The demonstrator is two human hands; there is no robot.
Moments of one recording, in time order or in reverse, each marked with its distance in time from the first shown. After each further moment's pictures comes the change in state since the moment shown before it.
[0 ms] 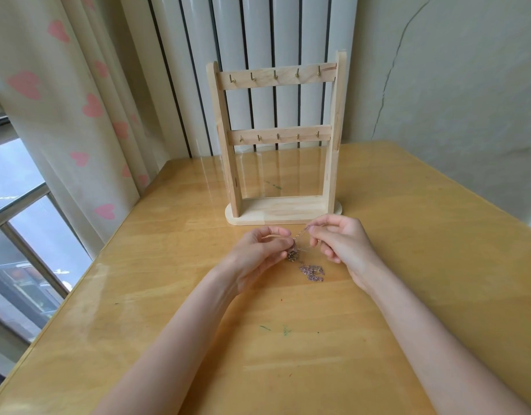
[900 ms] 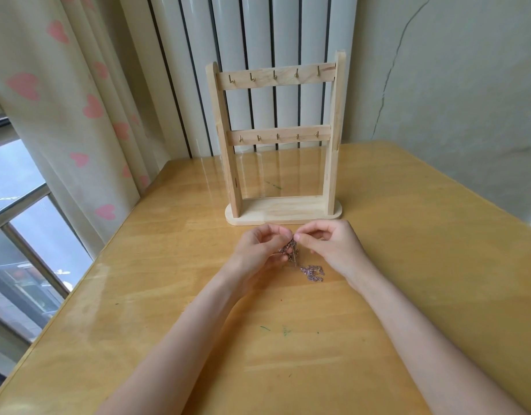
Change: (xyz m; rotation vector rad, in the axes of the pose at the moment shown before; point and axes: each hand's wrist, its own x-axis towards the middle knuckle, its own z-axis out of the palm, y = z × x) left_hand -0.003 -0.005 0.005 0.183 0.061 0.121; right_hand 0.001 0.006 0.007 -0.169 -0.060 -0.207
